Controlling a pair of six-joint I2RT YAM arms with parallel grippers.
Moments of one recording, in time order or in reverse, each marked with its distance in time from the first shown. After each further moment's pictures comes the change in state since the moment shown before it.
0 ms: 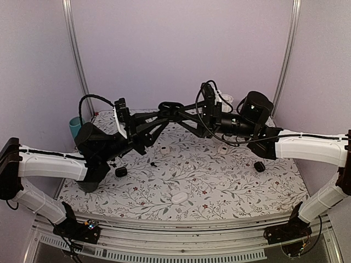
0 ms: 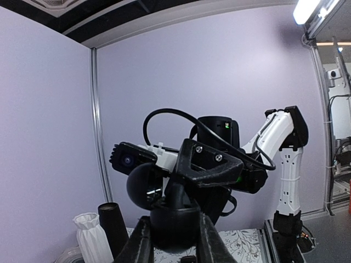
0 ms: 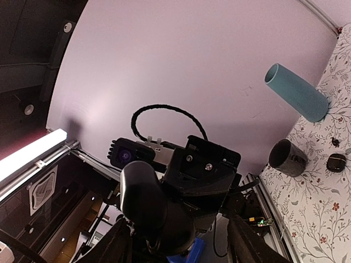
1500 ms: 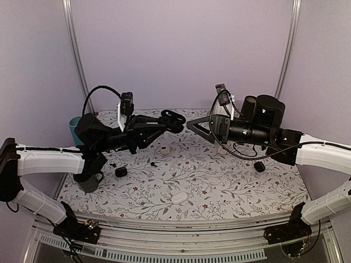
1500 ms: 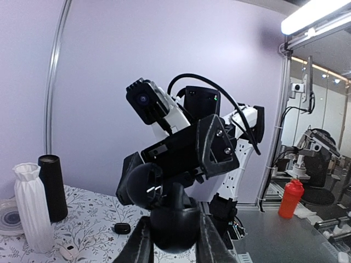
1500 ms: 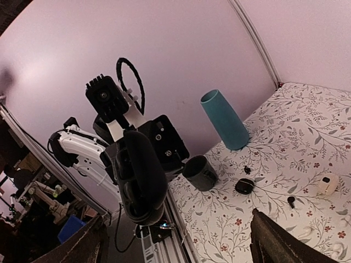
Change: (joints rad) left arm 0.121 -0.008 0.051 -0.171 0.332 -0.356; right arm 0.048 -0.206 -0.057 -0.395 0.242 -0.621
